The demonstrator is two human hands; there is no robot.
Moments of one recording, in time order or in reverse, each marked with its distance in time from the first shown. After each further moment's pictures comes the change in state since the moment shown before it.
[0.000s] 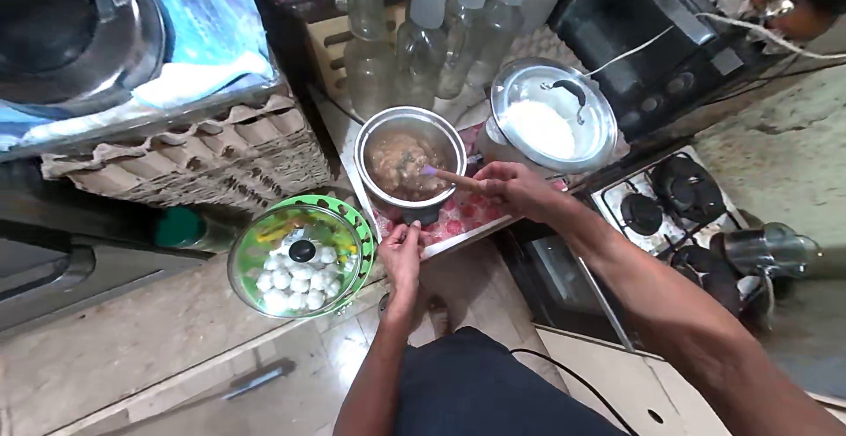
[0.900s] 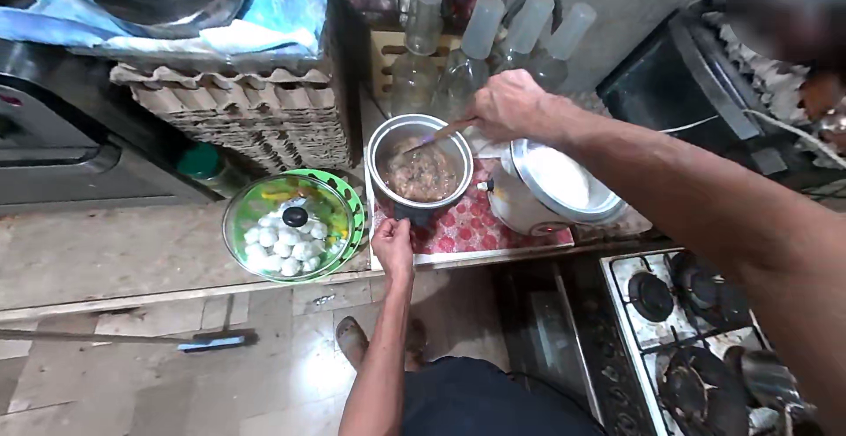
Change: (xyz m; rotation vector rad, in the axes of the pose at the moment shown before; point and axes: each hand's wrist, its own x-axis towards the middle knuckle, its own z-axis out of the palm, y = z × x) left_hand -0.003 -0.014 0.048 -0.163 0.388 0.076; right_hand 0.086 -0.144 -0.038 -1.656 -0.047 -0.667
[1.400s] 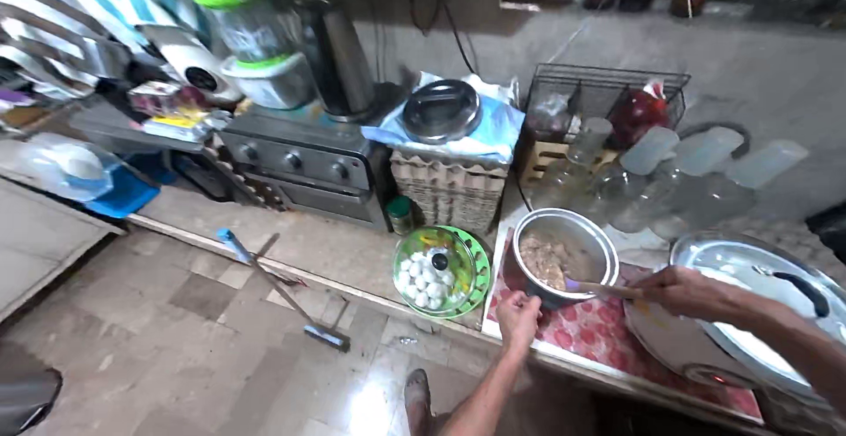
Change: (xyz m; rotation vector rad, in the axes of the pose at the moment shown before) left_hand 0.002 0.012 -0.014 0.120 -0.079 -0.080; right_hand -0.061 -0.013 0.060 0.852 -0.340 0.199
